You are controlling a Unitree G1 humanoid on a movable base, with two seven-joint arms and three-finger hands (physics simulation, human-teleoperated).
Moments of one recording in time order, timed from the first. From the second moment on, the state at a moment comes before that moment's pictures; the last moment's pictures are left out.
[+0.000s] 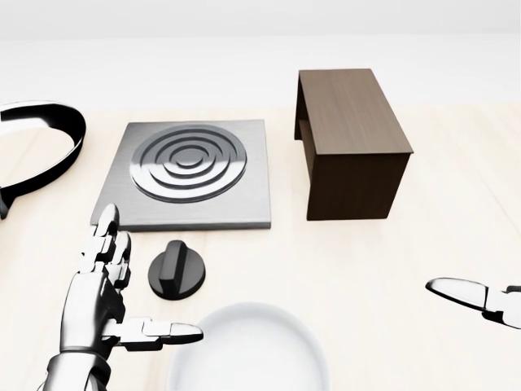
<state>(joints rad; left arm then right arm) 0.01 0.02 0.03 -0.06 -0.02 0.03 -0.04 0.10 -0.03 -0.38 -0.73 0.18 0.09 -0.04</state>
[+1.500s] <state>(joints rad) -0.07 0.02 0.03 0.23 -0.03 -0.03 -0.07 0.11 -0.02 -0.37 -0.74 0.19 0.09 -0.03</state>
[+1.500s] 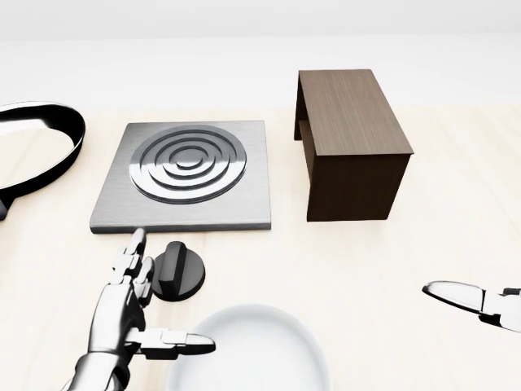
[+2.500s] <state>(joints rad) -0.01 -0.03 -0.10 0.07 0.01 0.09 -0.10 0.11 -0.02 -0.37 -0.74 0.20 0.09 -0.03</state>
